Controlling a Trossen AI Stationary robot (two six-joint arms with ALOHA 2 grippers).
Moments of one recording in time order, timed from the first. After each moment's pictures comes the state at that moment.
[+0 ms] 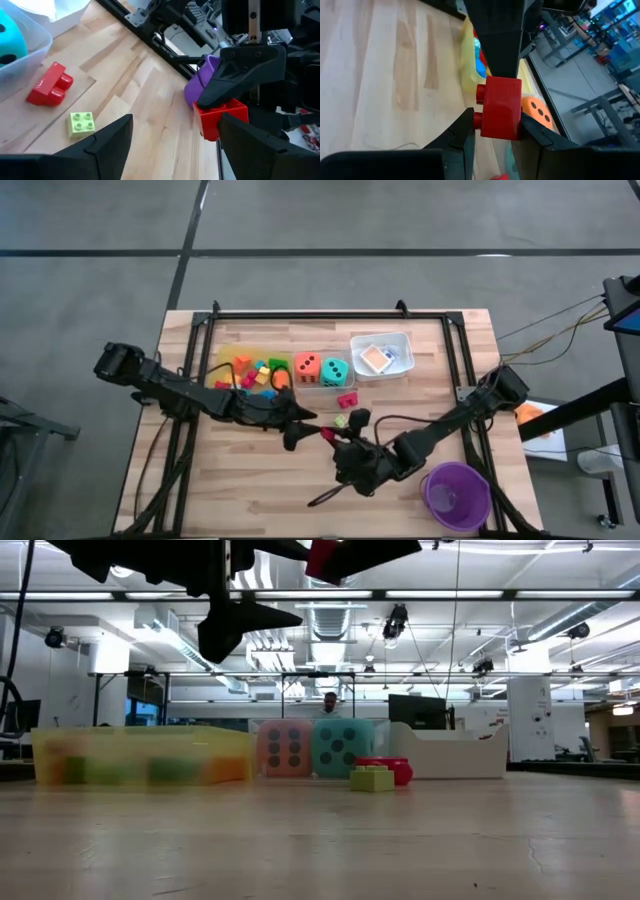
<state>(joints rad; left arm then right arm) -0.26 1.44 0.70 0.42 -0.21 -0.79 0.53 1.83 1.35 -0.32 0.95 0.08</state>
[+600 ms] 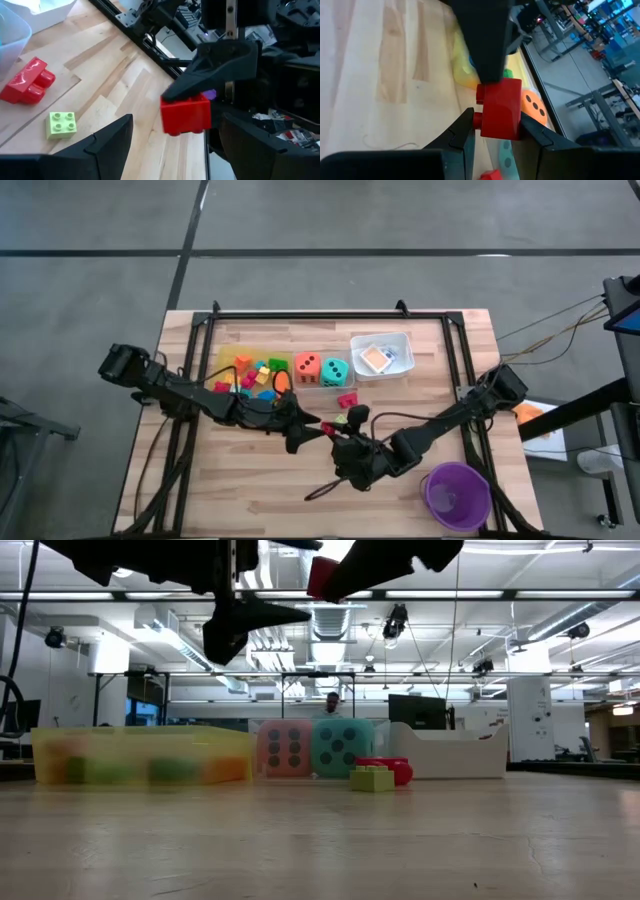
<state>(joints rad) -0.28 1.48 0.70 0.50 -0.22 -0.84 0.51 1.83 1.35 -0.36 0.94 0.08</state>
